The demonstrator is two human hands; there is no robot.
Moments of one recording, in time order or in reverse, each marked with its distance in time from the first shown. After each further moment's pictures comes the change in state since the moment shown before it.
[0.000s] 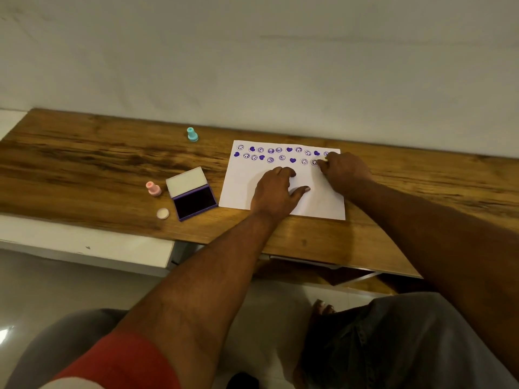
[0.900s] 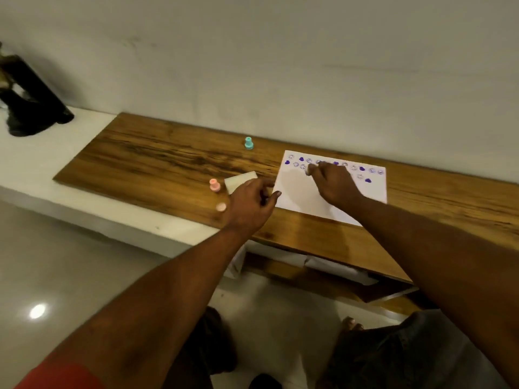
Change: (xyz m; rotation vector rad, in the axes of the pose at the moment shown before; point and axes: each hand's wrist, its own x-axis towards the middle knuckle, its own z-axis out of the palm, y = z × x) left_hand -0.077 -0.075 -0.156 -0.013 0.211 -0.060; right_hand -0.046 -0.135 -0.035 0.665 0.064 -0.269
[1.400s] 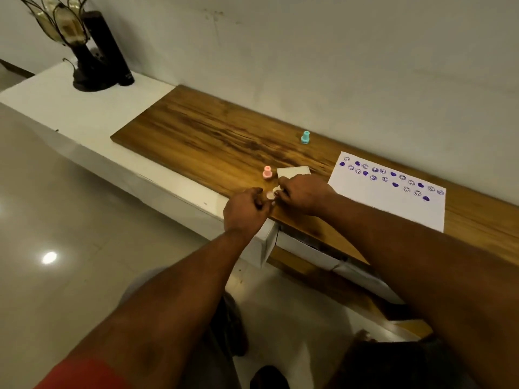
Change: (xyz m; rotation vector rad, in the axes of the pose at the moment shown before) left_hand -0.058 -0.097 -0.059 0.141 0.093 -0.382; right_hand 0.017 -0.134 0.120 -0.662 -0.516 -0.434
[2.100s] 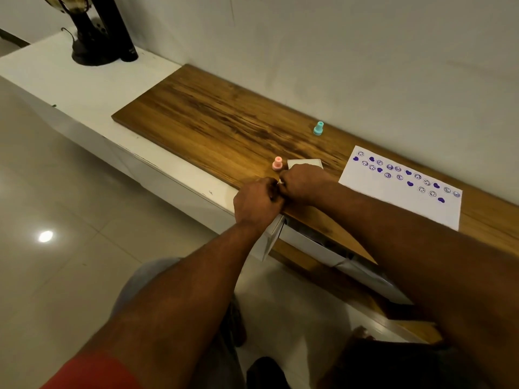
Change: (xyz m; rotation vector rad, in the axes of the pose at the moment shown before) left_hand 0.005 0.006 0.007 0.047 0.003 0.026; right_hand 0.029 -0.025 -0.005 -0.133 -0.073 0.018
